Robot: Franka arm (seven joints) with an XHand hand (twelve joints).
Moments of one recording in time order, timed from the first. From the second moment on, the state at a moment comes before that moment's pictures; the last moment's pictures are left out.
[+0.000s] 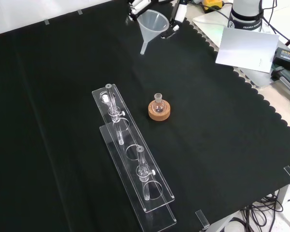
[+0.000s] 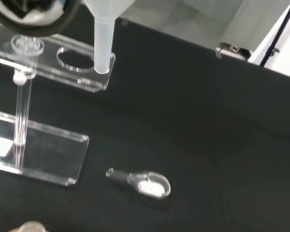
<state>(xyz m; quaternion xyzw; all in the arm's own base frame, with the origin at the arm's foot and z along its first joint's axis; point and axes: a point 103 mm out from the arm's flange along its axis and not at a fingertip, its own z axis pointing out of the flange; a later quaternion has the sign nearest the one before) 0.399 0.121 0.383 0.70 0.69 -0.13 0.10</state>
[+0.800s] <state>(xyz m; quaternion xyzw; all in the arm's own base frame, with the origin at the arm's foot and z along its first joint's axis) 0.375 0.121 0.308 0.70 0.69 -0.15 0.05</state>
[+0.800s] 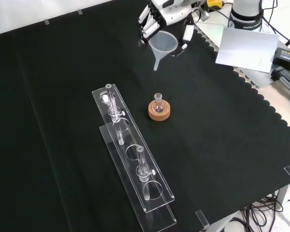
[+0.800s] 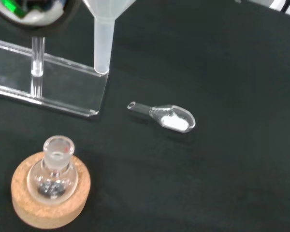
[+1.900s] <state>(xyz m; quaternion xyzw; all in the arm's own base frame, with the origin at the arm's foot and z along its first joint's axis) 0.381 0.145 0.227 0.68 0.71 -0.17 0.01</state>
